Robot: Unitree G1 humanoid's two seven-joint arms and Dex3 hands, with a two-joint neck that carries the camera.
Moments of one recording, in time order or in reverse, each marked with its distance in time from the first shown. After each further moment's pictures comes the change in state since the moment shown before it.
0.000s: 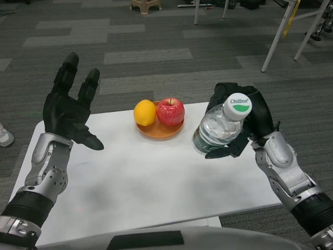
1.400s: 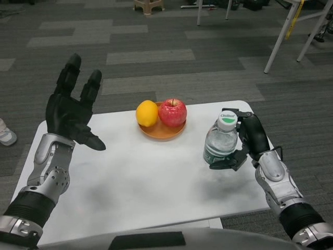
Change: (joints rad) left arm 0.005 -0.002 0.002 0.000 0.001 0.000 0.004; right arm -0.039 0.167 -0.065 0.446 -0.156 -0.060 0.013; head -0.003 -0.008
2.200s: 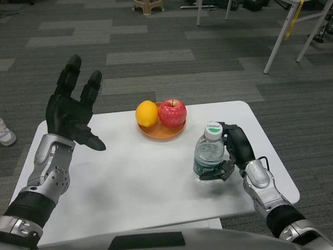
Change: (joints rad) left arm 0.000 -0.004 0.000 0.005 0.000 0.000 0.001; right arm -0.046 0.057 0.116 0.196 0.027 -0.051 0.005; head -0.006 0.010
